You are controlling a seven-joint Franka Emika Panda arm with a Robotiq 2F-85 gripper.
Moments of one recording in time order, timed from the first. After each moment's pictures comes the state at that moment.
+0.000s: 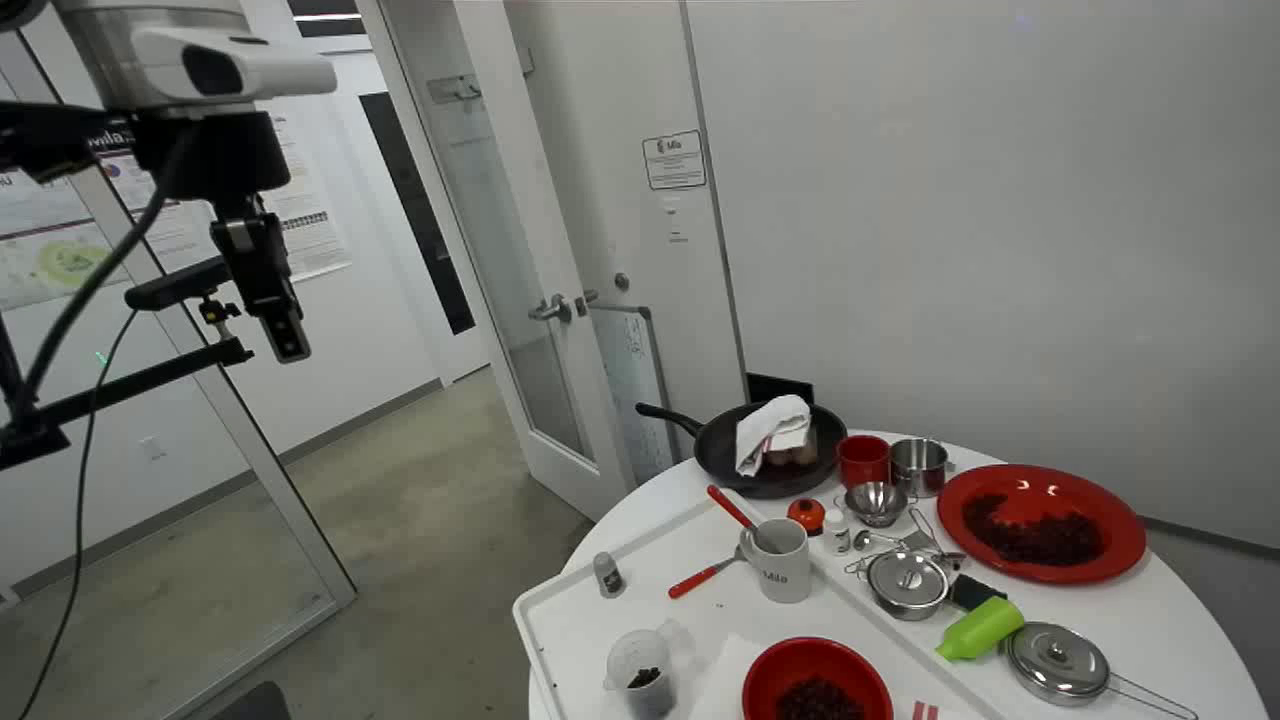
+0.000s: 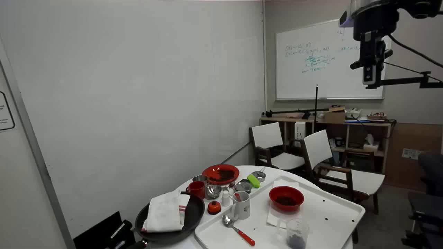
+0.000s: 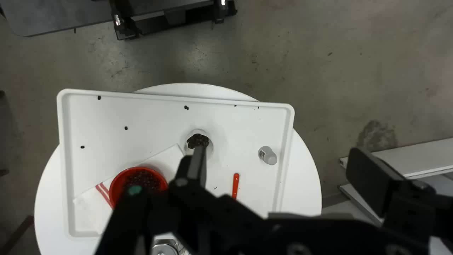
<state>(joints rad) -0.02 -0.59 -0.03 -2.32 0.12 1.68 0.16</state>
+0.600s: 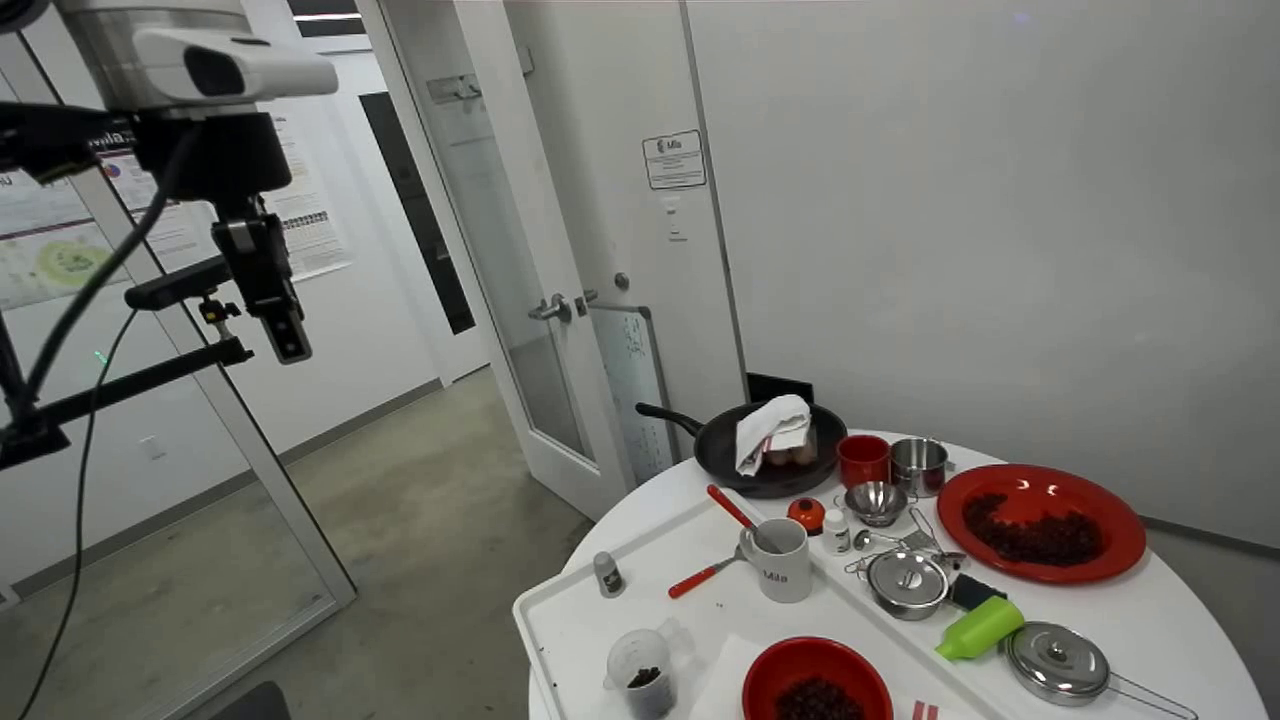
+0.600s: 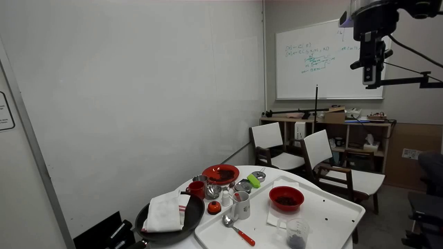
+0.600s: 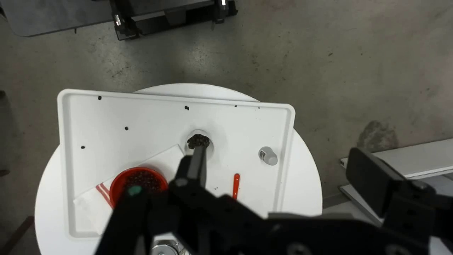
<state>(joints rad) -0.02 -0.59 -0.03 -2.32 0.12 1.68 0.16</state>
